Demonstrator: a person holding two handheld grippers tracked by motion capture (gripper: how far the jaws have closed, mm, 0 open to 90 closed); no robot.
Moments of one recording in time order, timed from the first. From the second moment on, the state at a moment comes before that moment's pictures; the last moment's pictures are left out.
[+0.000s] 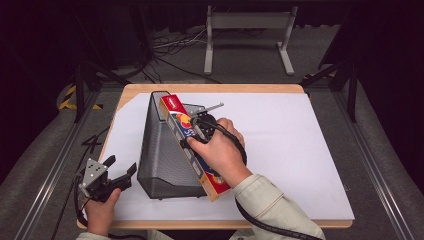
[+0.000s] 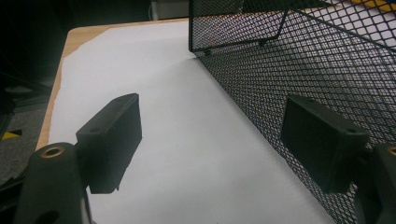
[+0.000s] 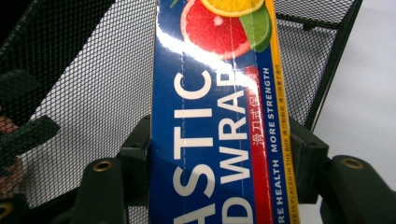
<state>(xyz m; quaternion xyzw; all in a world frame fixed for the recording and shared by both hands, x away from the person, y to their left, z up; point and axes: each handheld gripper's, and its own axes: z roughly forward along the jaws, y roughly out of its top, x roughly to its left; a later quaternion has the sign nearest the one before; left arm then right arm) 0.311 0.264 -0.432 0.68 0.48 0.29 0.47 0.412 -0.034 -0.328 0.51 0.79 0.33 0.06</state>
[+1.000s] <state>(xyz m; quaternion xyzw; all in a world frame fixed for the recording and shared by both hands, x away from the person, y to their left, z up) 0.310 0.265 -0.432 0.68 0.48 0.29 0.47 0.436 -0.017 -0.350 0.52 0.82 0.24 0.04</state>
